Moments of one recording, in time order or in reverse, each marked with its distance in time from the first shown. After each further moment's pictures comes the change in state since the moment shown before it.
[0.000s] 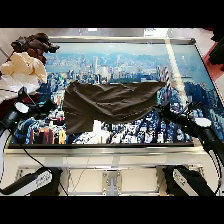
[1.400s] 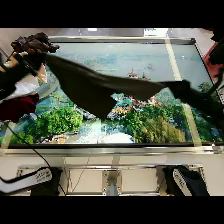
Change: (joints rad) left arm 0.171 -0.027 0.479 -1.270 -0.602 0.801; right arm -0.057 0.232 0.384 -0.075 0.066 -0.037
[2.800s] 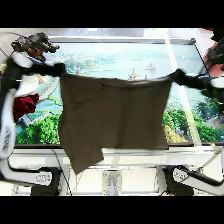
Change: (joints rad) left arm -0.427 -0.375 0.342 1.418 0.359 -0.615; right arm 0.024 -0.665 0.269 -0.312 -0.102 -0.109
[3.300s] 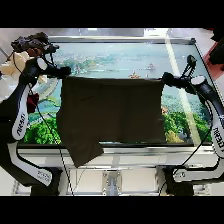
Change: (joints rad) left arm 0.005 -0.114 0.146 0.140 -0.014 -0.099; right arm 0.046 -0.160 0.121 -0.113 -0.103 0.013
